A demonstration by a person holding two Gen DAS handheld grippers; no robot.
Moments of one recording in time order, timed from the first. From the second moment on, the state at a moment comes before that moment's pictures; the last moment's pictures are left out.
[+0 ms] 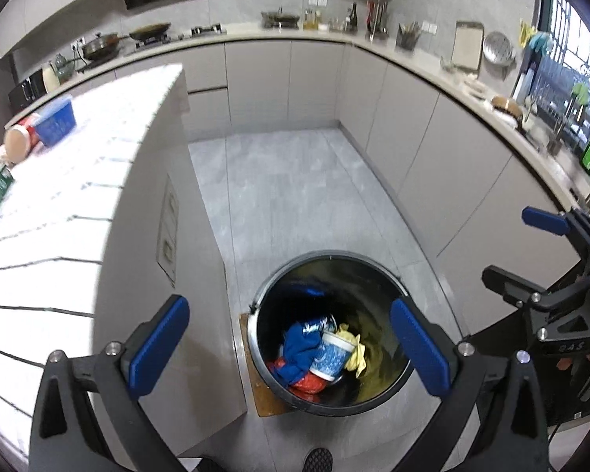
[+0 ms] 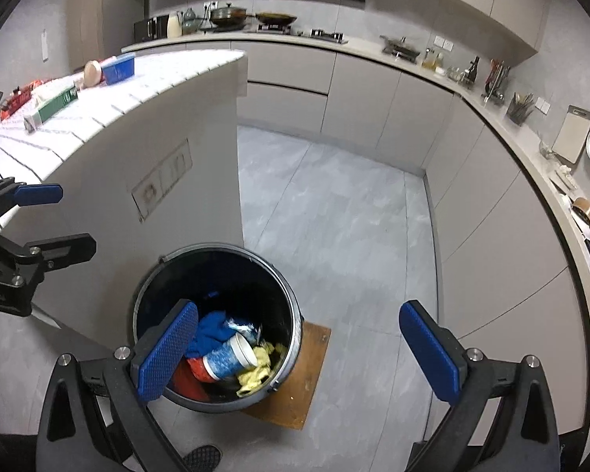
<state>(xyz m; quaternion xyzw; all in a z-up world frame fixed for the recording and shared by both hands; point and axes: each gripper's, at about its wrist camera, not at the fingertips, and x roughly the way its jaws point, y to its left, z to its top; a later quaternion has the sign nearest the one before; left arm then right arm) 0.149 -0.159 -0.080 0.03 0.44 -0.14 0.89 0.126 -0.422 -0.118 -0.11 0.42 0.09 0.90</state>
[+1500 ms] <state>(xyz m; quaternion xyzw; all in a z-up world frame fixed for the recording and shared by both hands) 0.137 0.252 -0.044 -0.08 0.37 0.10 0.92 0.173 -0.047 -0.049 -0.11 0.37 0.19 0.90</state>
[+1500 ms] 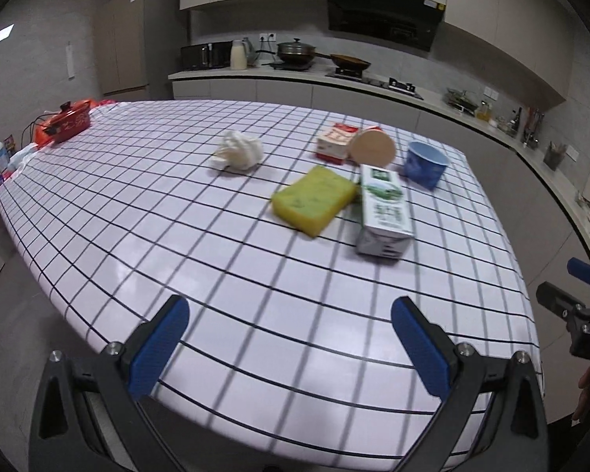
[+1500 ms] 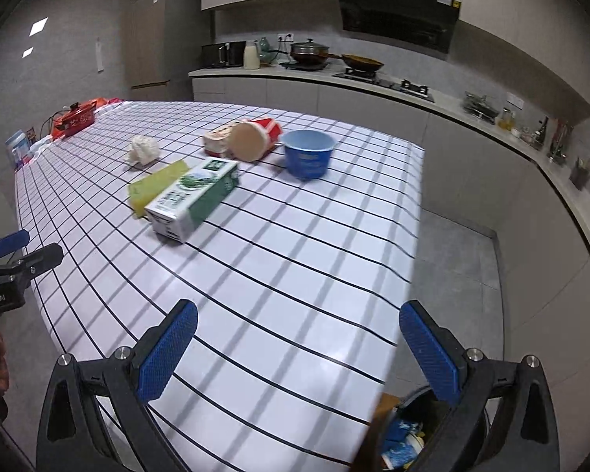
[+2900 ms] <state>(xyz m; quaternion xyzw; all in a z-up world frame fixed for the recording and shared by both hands) 0.299 0.294 -0.093 -0.05 0.43 -0.01 0.90 0.334 0.076 -0.112 -0.05 0.44 0.17 0.88</state>
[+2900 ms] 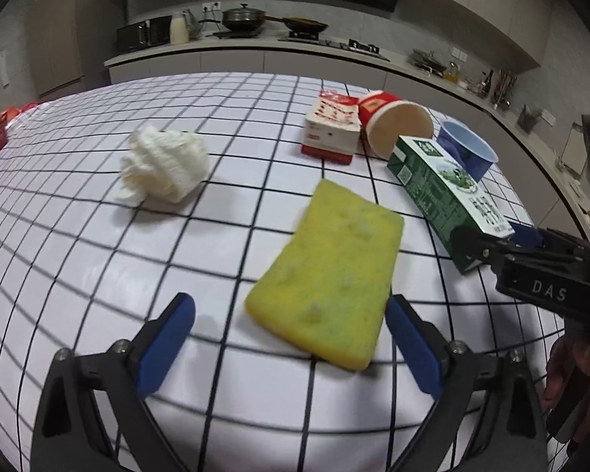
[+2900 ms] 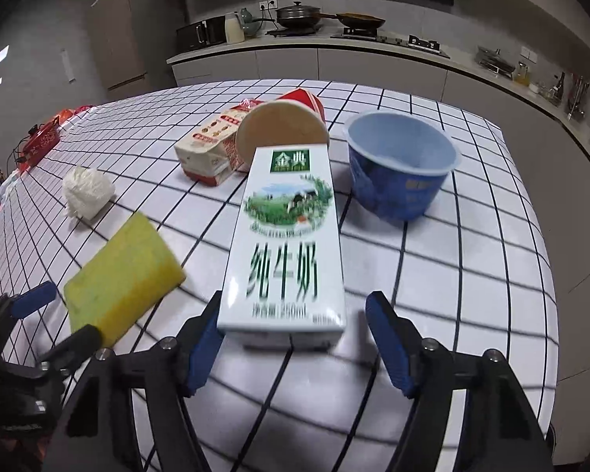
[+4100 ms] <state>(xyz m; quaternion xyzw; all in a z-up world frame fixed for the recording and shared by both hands) 0.238 0.259 -0.042 -0.07 0.38 -0.04 0.92 0.261 0.021 -0.061 -0.05 0.40 0.18 0.90</state>
